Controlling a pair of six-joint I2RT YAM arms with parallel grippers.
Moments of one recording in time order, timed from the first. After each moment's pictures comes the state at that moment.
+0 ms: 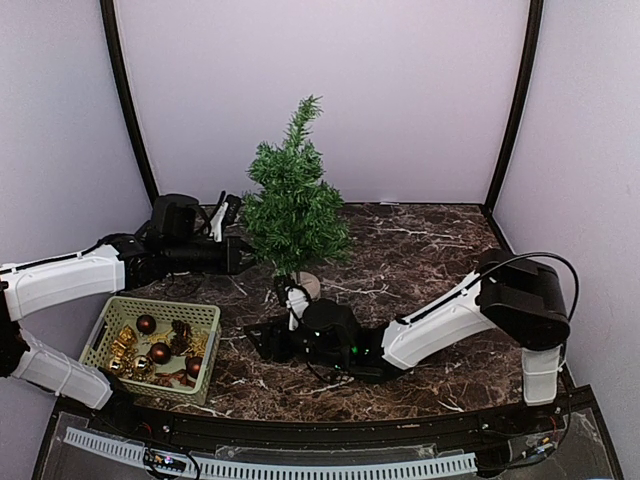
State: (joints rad) left arm -0.59 1.27 0.87 -0.10 0.33 -0.45; right arm 1.30 2.02 1.06 0.70 0.21 0.60
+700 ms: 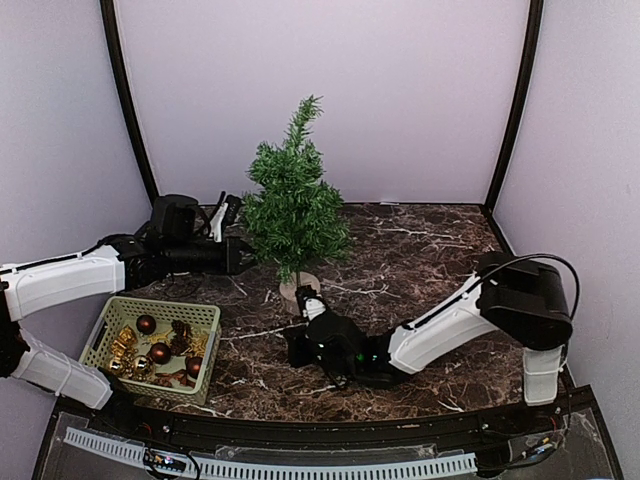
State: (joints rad) left arm -0.58 1.27 0.86 -0.09 0.35 -0.46; right arm 1.30 2.06 1.04 0.58 0.39 0.64
